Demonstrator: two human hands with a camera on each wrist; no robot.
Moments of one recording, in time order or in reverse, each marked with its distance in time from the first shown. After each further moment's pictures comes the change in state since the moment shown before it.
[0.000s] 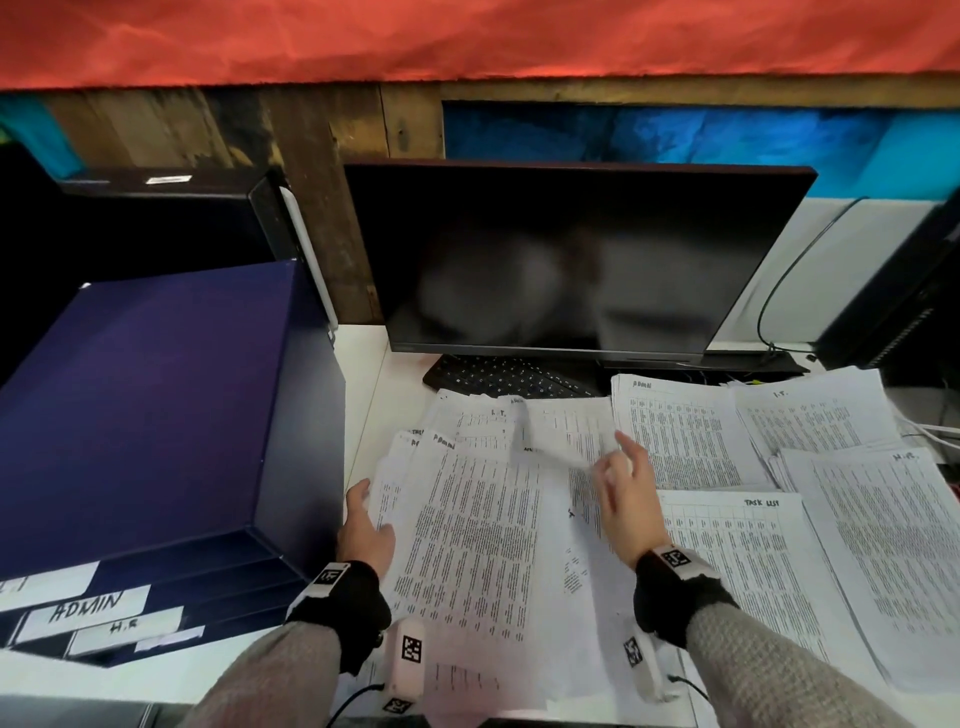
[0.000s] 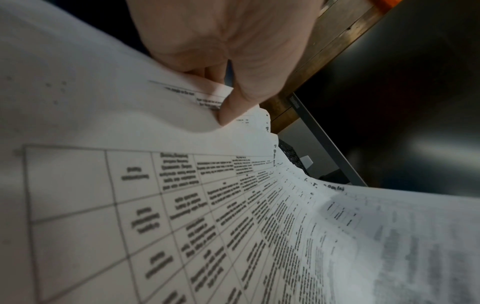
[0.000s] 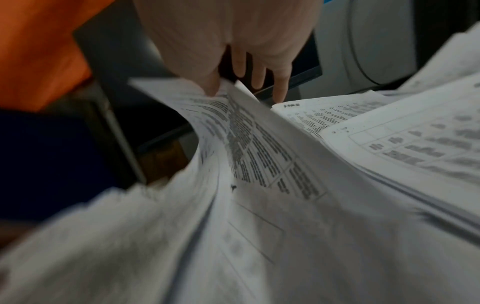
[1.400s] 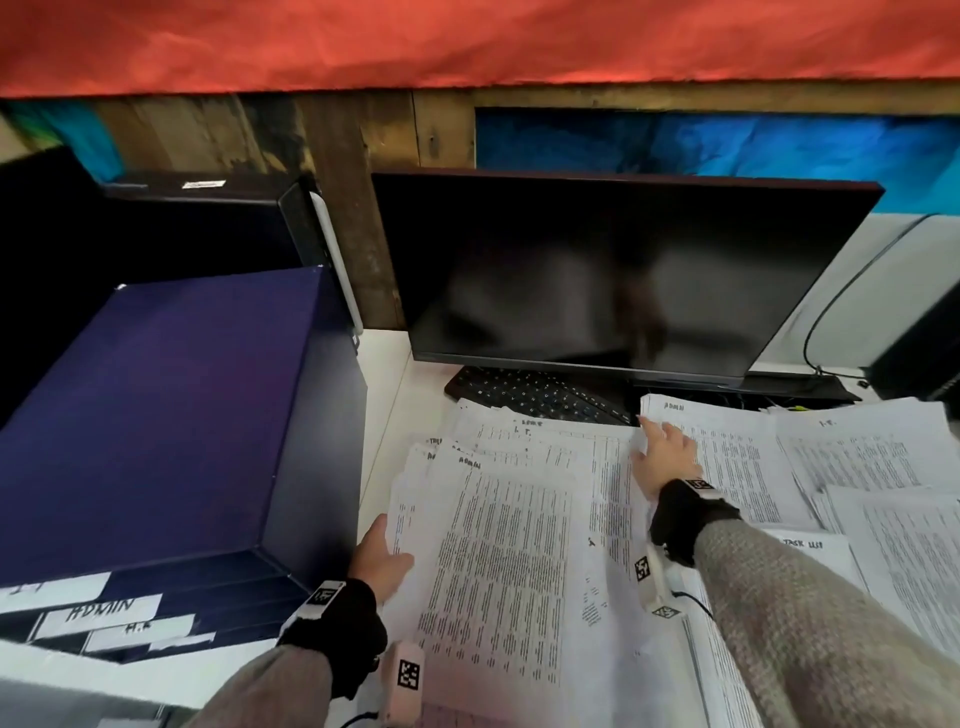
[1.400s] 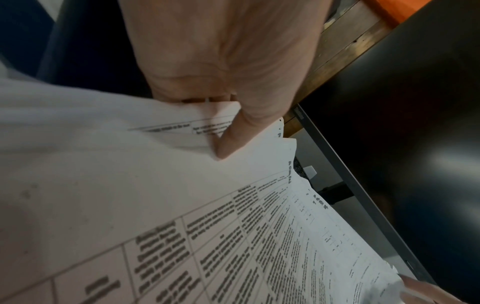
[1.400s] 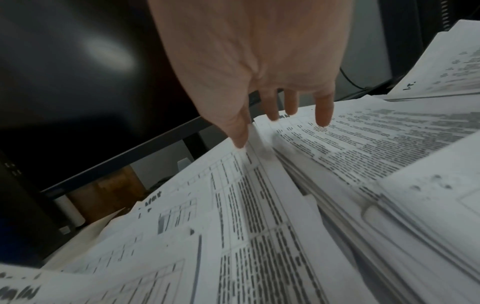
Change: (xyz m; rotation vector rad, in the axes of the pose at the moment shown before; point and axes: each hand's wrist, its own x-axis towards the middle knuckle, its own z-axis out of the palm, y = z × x) left_hand 0.001 -0.002 -0.004 -0.033 -0.191 -0.098; right_hand 0.101 0.024 -0.001 -0.250 -0.323 0.440
